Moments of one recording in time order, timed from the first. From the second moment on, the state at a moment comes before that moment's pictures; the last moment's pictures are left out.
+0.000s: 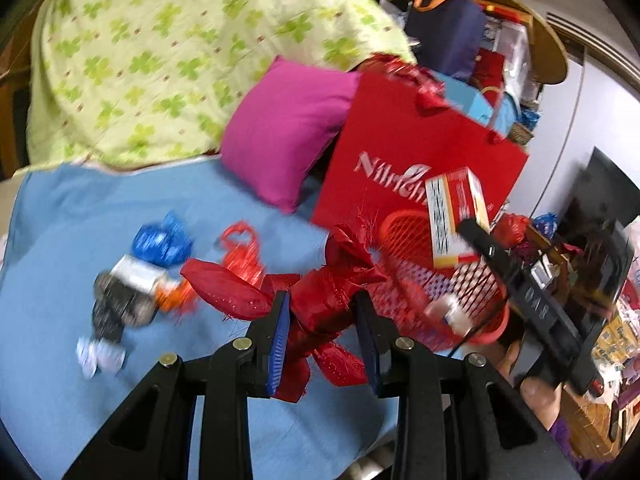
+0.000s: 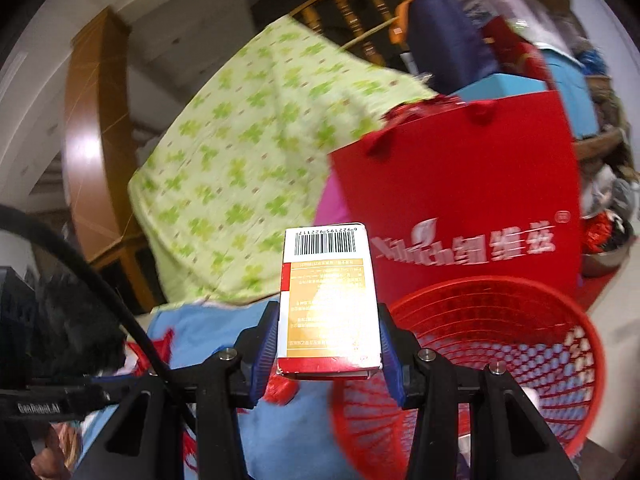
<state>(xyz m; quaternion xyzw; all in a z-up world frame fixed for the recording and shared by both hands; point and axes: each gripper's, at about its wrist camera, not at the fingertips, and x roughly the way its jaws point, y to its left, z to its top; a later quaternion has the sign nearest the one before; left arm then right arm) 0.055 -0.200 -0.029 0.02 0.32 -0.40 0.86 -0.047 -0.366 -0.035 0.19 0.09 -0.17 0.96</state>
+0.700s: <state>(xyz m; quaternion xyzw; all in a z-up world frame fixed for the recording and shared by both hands) 0.048 -0.352 0.006 0.00 0.30 -0.50 0.81 -0.108 -0.454 -0.047 0.31 0.05 -0.27 0.91</state>
